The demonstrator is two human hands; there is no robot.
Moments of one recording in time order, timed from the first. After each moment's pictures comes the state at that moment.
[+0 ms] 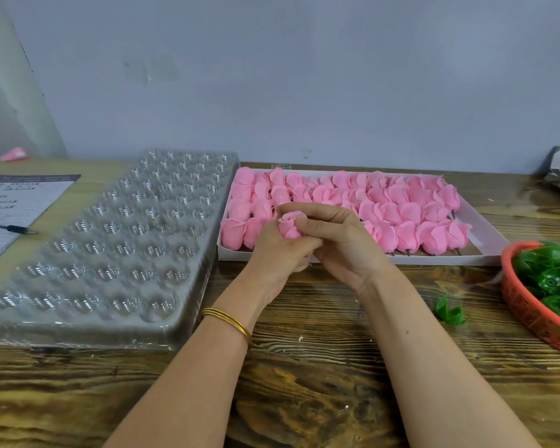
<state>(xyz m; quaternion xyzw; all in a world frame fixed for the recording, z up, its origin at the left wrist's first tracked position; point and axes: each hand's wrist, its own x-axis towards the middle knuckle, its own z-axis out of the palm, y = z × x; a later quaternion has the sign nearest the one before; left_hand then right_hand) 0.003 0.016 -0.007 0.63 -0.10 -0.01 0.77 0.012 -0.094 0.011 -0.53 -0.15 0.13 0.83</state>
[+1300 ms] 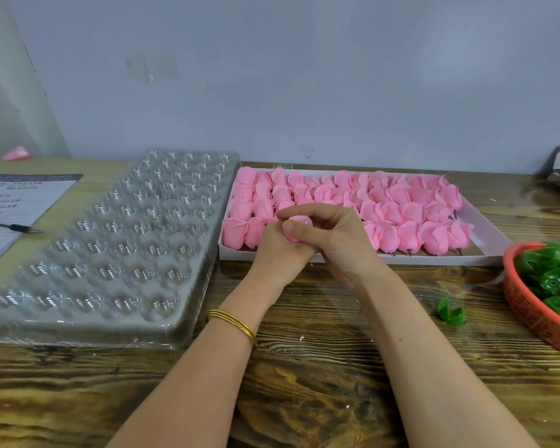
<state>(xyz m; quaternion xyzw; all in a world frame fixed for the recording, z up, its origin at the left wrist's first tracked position) 0.007 0.015 -0.013 0.74 -0.10 0.06 0.67 0.010 -0.089 0.007 -0.65 -0.15 0.01 0.74</state>
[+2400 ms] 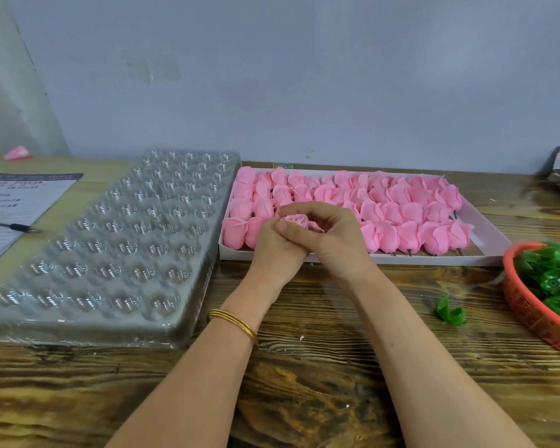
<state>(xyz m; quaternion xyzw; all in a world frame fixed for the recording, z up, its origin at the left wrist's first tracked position) 0.012 0.016 -0.018 0.74 -0.06 0.11 0.66 0.003 -0.082 0.009 -0.71 -0.15 -0.06 0.69</state>
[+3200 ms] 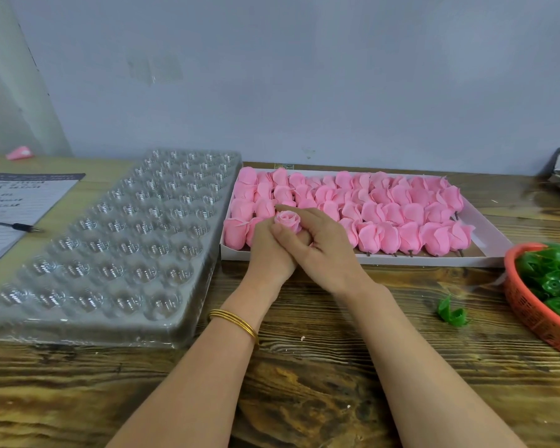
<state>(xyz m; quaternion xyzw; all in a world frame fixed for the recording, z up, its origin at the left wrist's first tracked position) 0.015 0.020 -0.022 0.73 -0.03 0.14 0.67 0.007 -0.076 -0.008 -0.84 -0.21 -0.13 0.49</state>
